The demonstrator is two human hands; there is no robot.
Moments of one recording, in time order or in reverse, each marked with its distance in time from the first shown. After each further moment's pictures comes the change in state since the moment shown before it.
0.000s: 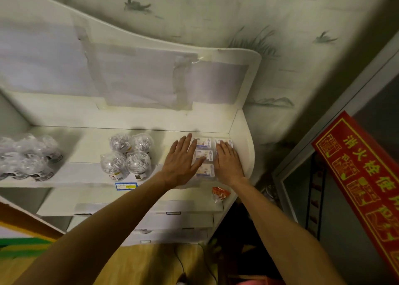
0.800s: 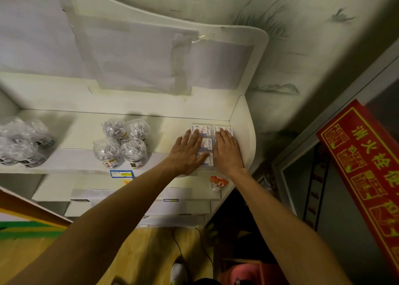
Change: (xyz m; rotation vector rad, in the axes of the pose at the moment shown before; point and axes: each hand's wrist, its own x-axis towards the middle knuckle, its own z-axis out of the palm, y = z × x) left_hand 0.014 0.000 0.025 0.056 -0.227 0.050; right_hand 0.001 -0.008 0.002 -0.053 0.058 -0.027
